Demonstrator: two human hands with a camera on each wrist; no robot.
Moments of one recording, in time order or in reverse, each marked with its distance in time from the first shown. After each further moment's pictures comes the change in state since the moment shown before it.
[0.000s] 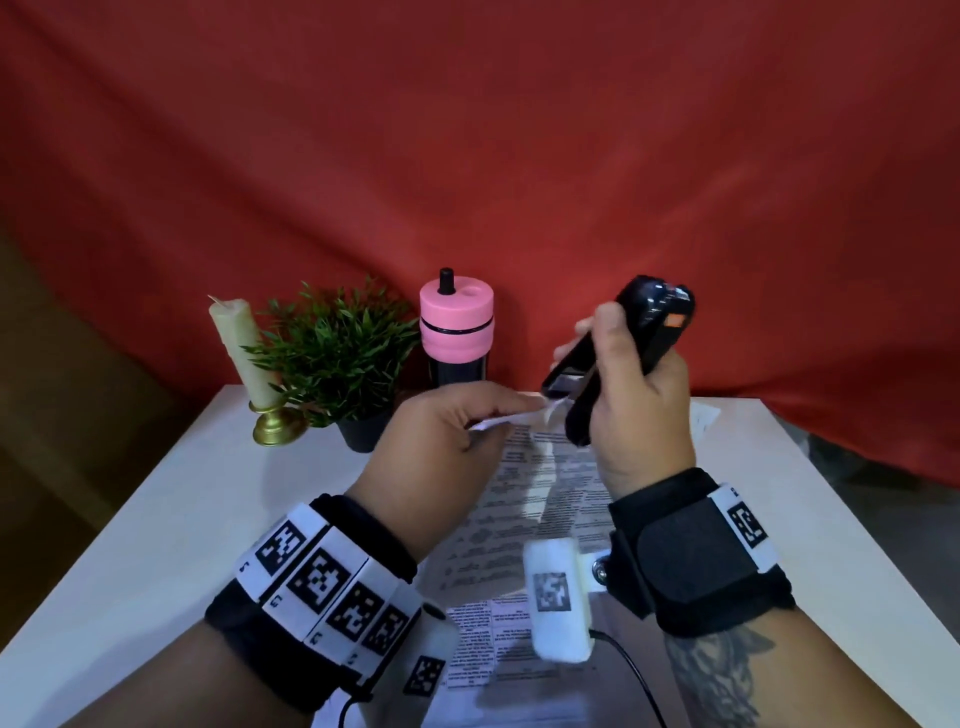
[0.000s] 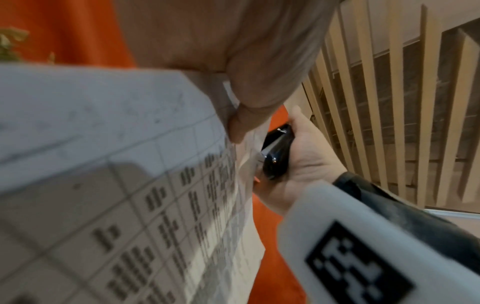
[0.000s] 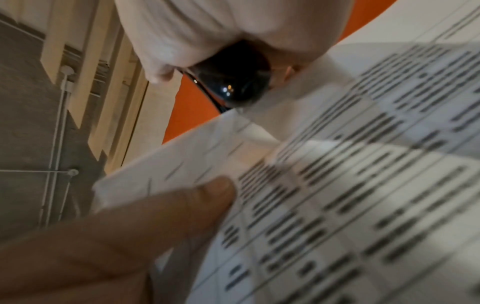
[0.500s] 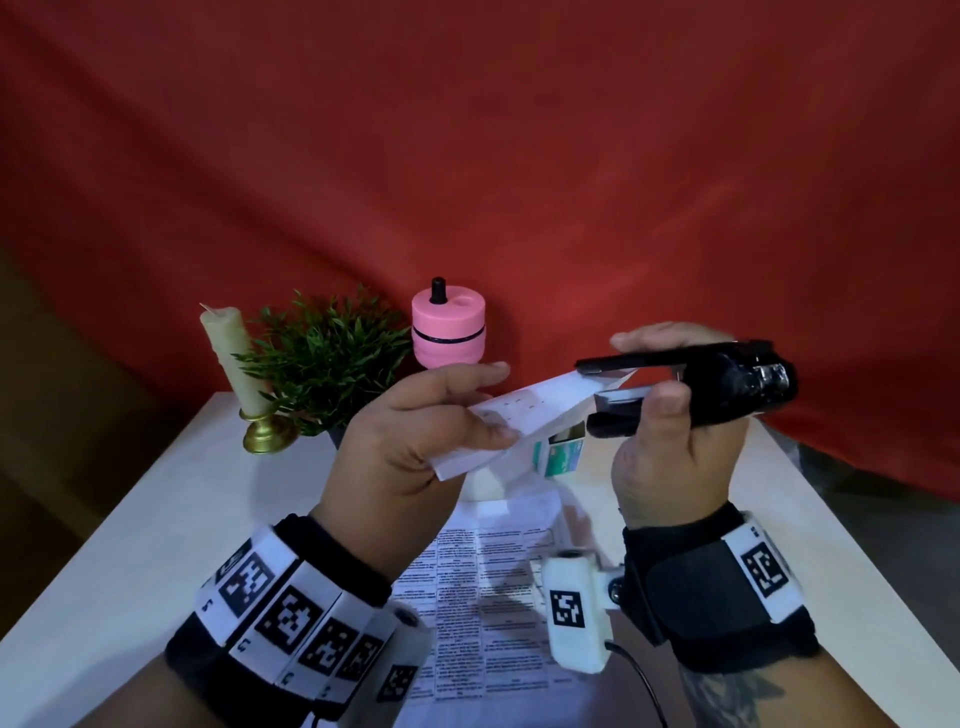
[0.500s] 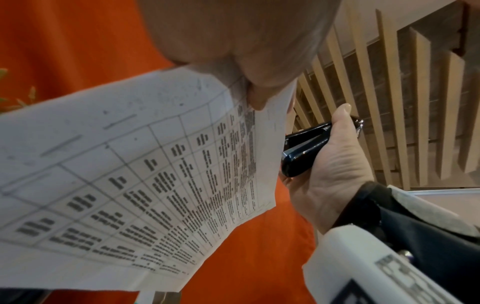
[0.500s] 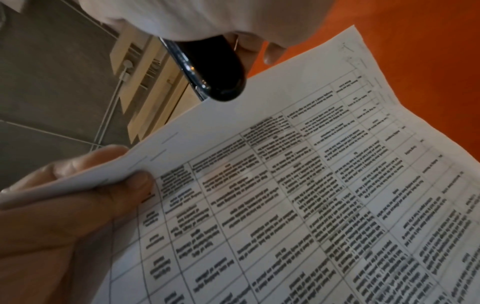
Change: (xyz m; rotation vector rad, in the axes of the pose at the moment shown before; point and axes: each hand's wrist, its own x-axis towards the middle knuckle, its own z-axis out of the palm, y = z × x) left_hand -0.014 0.005 -0.014 0.005 0.128 0.460; right_hand -0.011 -0.012 -0.025 -0.087 0.005 -0.568
